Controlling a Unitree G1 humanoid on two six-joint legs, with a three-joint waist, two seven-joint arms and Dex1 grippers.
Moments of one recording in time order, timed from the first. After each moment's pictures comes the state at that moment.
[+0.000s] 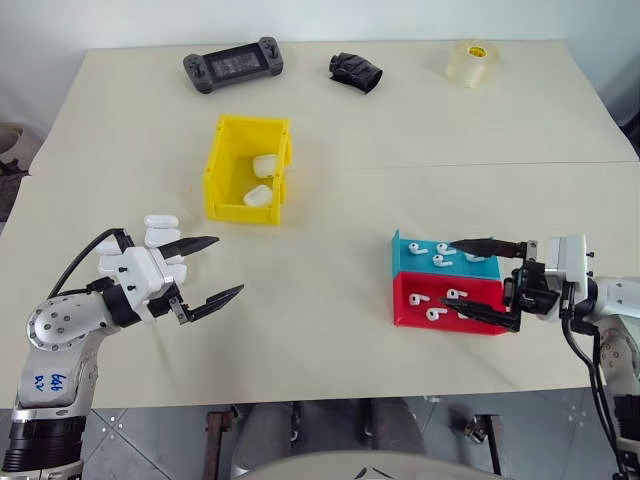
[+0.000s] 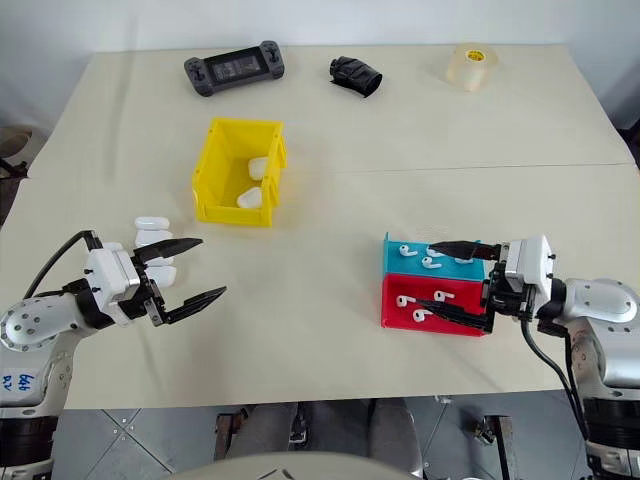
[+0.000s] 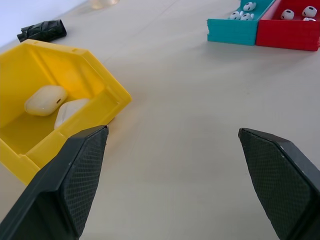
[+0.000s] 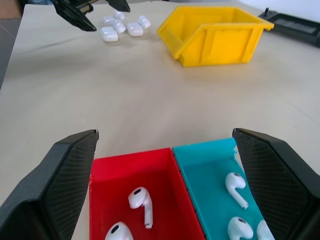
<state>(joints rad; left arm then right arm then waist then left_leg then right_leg) 0.00 0.68 0.25 -0.18 -0.38 -0.05 -0.94 -0.10 -0.76 -0.23 -0.08 0.57 0.04 1.33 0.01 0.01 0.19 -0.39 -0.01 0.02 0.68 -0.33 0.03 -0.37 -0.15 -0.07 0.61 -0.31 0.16</state>
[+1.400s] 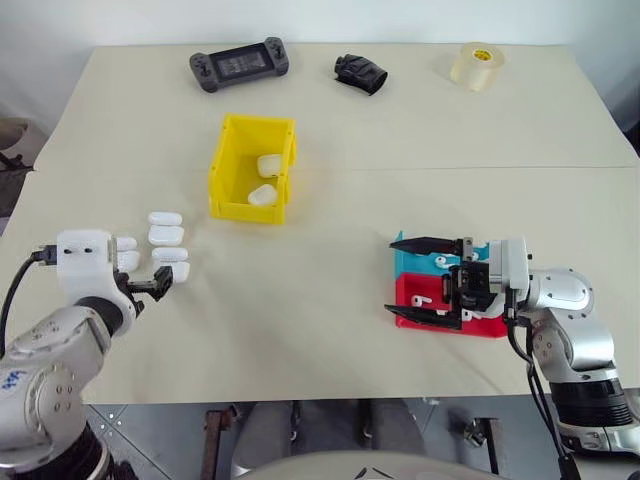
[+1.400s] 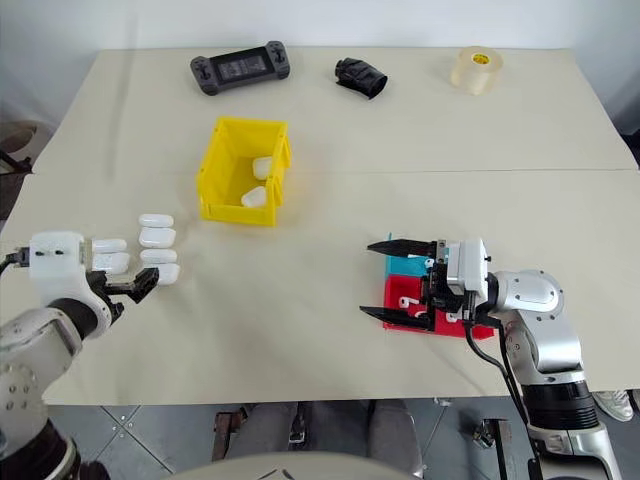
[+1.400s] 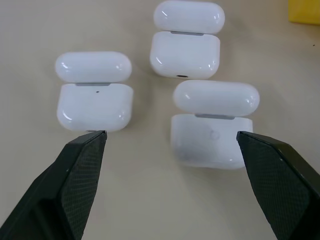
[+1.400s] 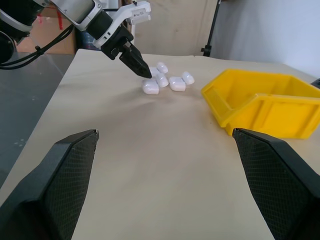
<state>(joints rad) -0.17 0.44 0.58 -0.80 -0.49 1.61 0.06 -0.20 -0.59 -0.05 -0.18 0.56 0.01 1.29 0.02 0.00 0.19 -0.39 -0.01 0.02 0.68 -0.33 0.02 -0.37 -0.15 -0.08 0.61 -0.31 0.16</state>
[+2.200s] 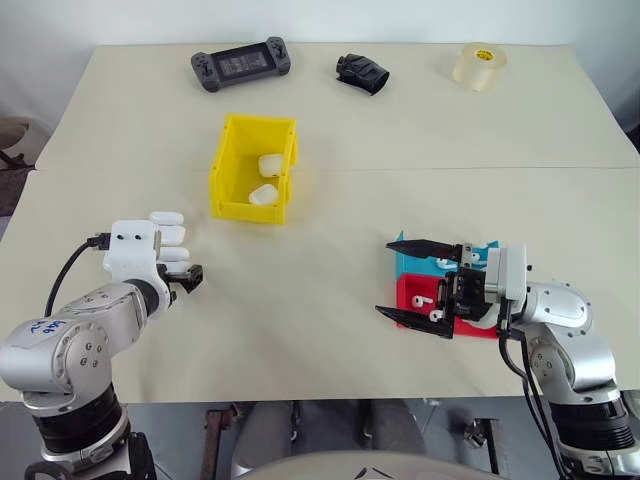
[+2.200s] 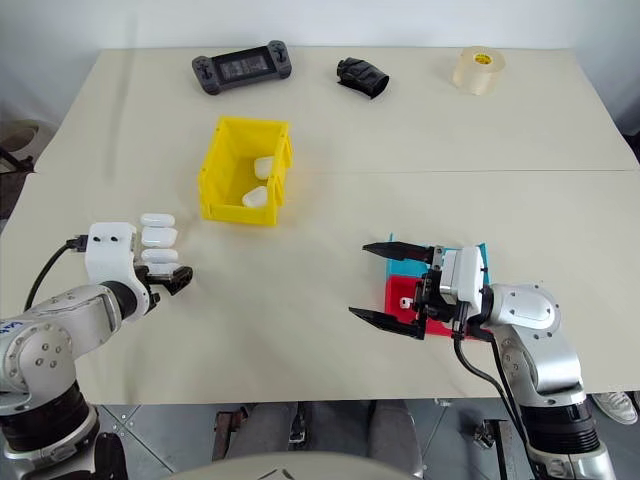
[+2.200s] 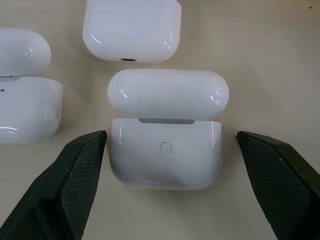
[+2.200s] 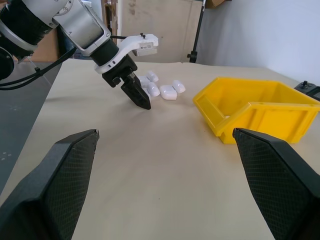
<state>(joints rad) -0.27 0.45 0.44 -0.62 -0.60 1.61 0.22 -0.11 -0.58 -0.04 -0.31 0.56 0.03 1.16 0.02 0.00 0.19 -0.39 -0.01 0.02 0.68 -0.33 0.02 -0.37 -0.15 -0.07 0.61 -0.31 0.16</state>
